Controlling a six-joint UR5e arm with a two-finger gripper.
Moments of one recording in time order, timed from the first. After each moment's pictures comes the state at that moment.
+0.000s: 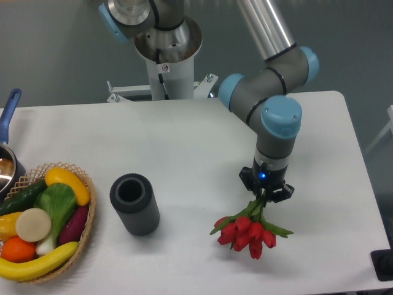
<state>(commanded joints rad) 2.64 -1.95 -1.69 -0.79 1.32 1.14</state>
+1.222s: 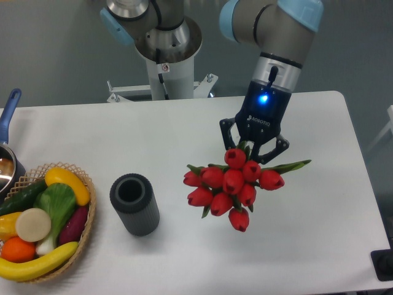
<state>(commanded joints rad) 2.74 -1.74 -1.71 -0.79 0.75 0.97</state>
